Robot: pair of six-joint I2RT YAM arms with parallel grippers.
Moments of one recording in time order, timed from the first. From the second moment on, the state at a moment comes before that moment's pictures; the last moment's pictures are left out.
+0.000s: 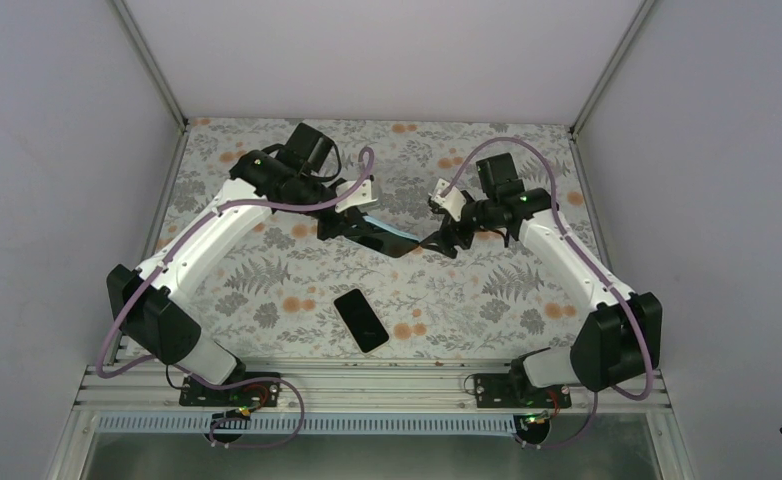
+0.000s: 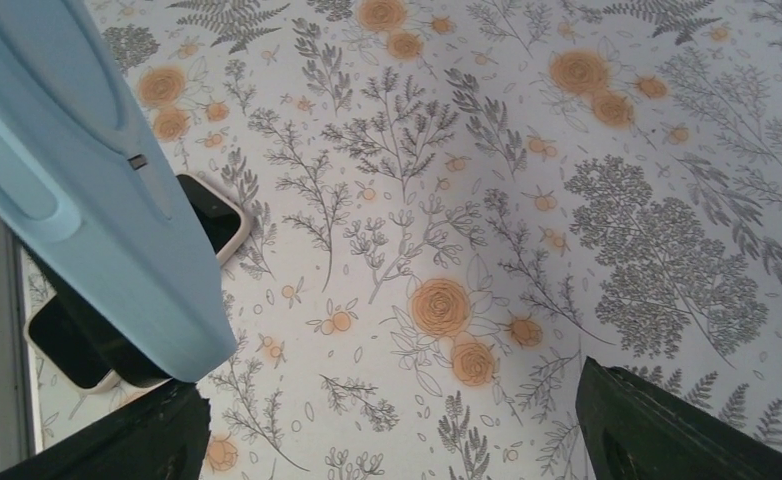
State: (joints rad) left arm -0.57 1.53 1.56 -1.08 0.68 0.73; right arm 0.33 1.38 1.15 -0.75 -0.61 -0.70
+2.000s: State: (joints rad) left arm -0.50 1.46 1.49 -1.01 0.54 0.58; right arm 0.54 1.83 1.67 -1.04 -0.79 -1.02
